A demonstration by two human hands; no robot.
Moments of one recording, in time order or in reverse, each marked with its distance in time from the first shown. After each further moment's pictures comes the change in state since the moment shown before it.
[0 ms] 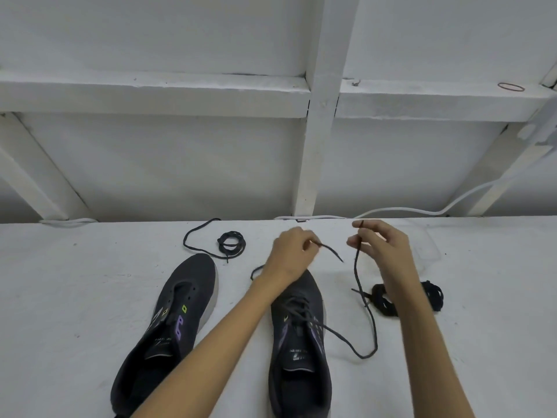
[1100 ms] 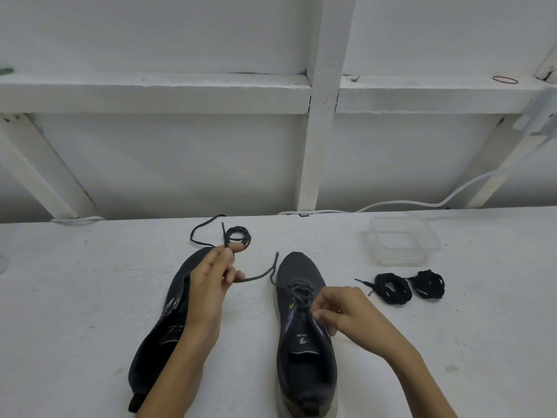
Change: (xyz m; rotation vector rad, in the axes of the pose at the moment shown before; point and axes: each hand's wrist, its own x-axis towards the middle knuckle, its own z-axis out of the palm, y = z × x) left_hand -0.121 -0.035 -0.071 -1.040 0.469 -0.307; right_hand -0.094 0.020 0.018 -0.607 -0.646 0.001
